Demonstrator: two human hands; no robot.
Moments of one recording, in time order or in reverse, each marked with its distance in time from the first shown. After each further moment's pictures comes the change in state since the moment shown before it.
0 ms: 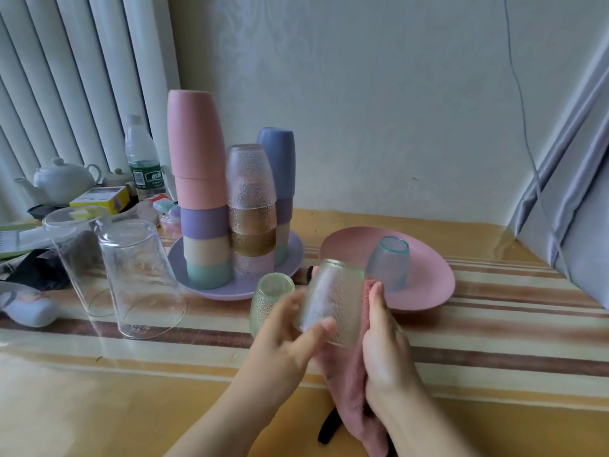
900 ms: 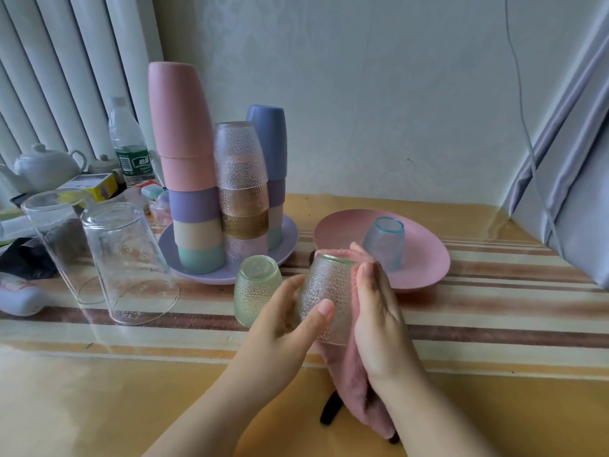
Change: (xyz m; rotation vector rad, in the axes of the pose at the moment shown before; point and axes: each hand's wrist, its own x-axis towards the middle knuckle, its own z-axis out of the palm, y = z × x) left_hand -0.005 -0.008 -0.002 0.123 -0.099 0.103; right_hand -0.006 -0.005 -0.005 -0.321 0.055 -0.179
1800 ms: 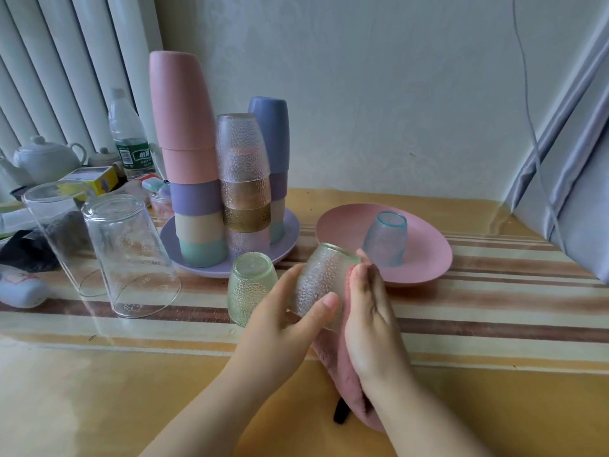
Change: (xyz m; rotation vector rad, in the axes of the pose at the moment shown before) left_hand 0.000 0.004 -0.002 0.184 0.097 0.008; right_hand -0.011 -0.002 0.012 -0.029 0.026 0.089
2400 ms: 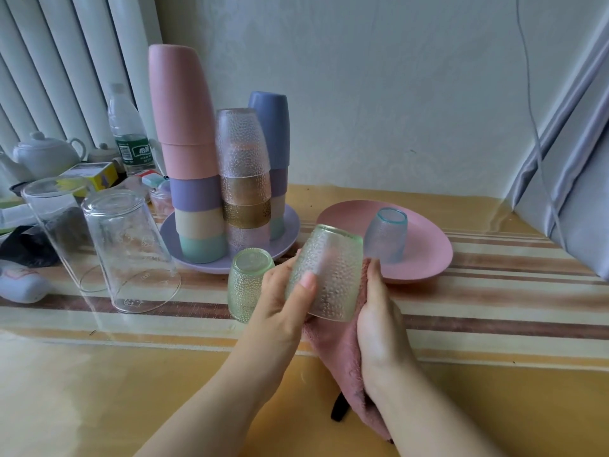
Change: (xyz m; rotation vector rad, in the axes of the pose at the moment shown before) left_hand -0.003 0.005 0.003 -0.293 0.021 -0.044; right_hand 0.000 -0.006 0.001 0.428 -0.004 0.342
